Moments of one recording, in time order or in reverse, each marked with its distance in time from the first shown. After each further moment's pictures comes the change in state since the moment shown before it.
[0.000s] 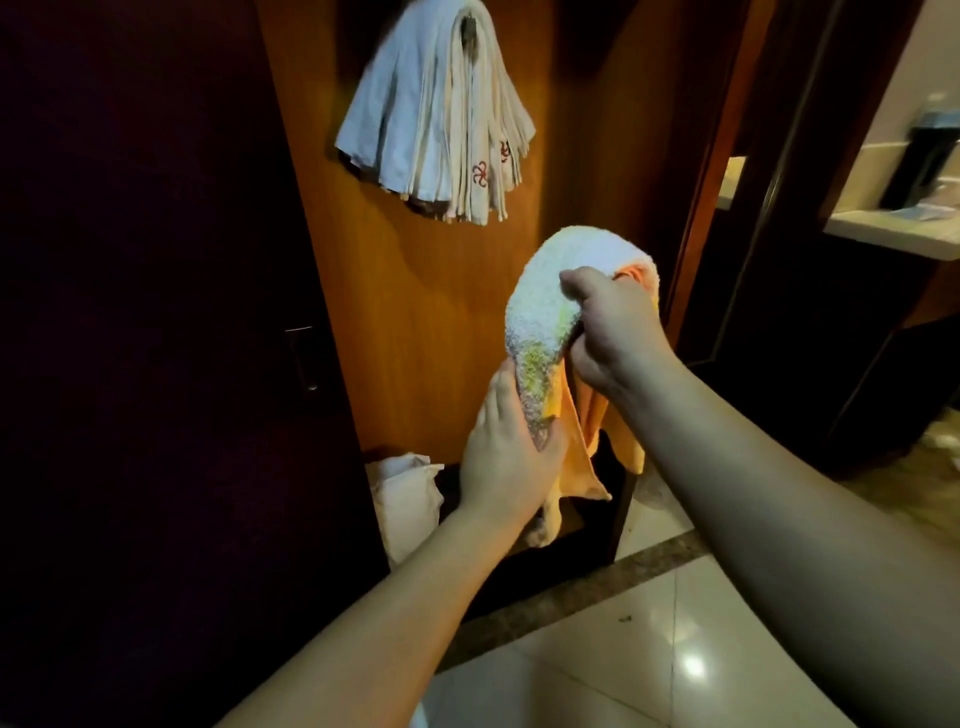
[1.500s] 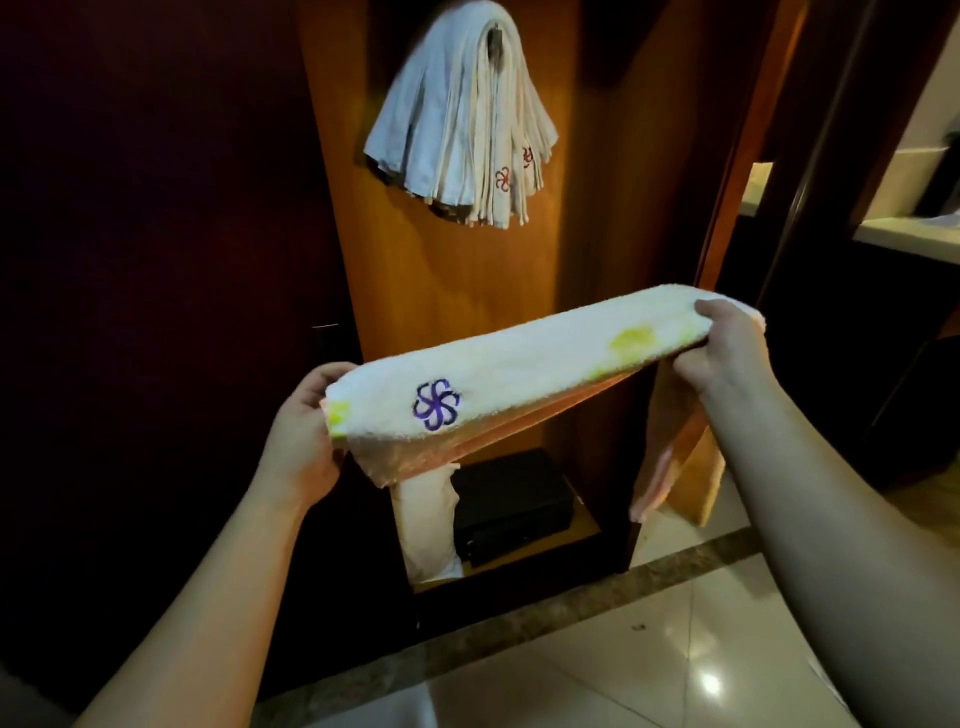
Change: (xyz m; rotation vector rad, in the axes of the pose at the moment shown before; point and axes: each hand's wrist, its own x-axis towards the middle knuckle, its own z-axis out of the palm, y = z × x) left_hand 0.006 -0.108 -0.141 -0.935 0.176 -0.187; right_hand 0.065 0.011 -0.095 0.440 0.296 0.112
